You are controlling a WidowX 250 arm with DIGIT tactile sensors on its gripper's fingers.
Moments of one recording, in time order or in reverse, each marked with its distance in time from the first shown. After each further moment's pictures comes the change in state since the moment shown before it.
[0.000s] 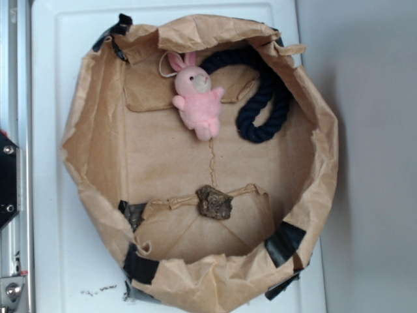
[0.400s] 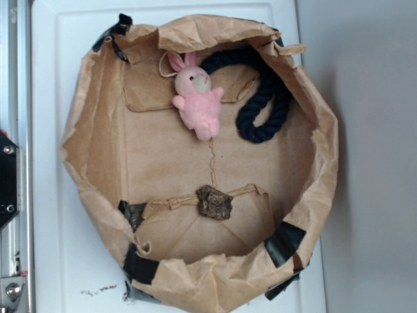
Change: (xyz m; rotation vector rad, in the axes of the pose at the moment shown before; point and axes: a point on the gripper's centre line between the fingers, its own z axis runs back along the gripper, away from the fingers) arm 0.000 0.000 0.000 0.000 0.000 0.003
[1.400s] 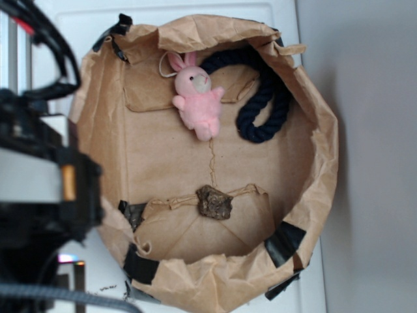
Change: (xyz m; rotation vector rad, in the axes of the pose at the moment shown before) arm 0.057 -0.032 -0.041 -0.093 -0.026 -0.050
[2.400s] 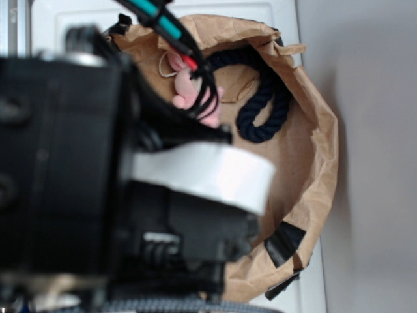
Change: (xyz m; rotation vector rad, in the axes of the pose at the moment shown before) arm 0.052 -0.011 -0.013 -0.016 0.024 0.058
